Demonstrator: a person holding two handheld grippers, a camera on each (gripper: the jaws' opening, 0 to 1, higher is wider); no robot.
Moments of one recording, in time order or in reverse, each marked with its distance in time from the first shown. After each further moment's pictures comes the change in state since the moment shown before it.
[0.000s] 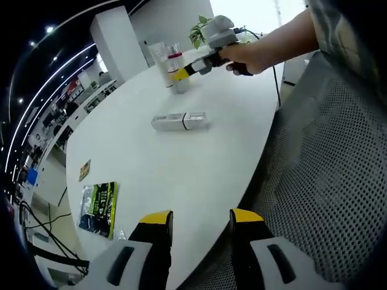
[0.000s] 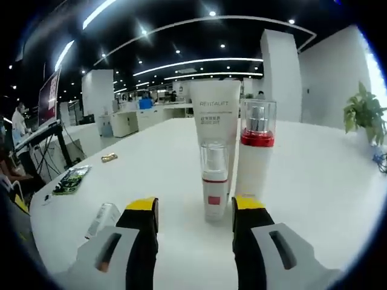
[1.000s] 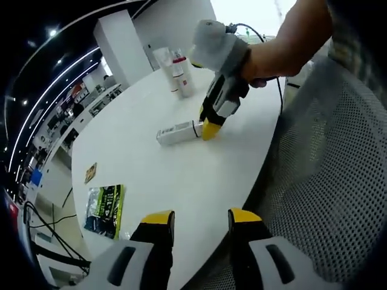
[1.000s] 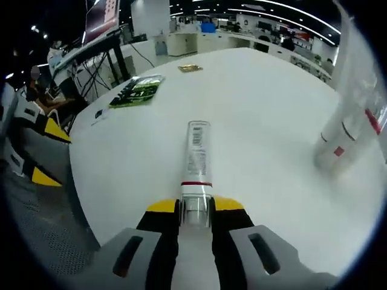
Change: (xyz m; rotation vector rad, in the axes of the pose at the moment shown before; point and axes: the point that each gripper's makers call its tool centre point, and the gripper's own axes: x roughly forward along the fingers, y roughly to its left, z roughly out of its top) left arm -0.004 0.006 0.006 0.001 -0.040 0.042; right arm -0.040 0.137 -0.097 -0.242 0.562 0.287
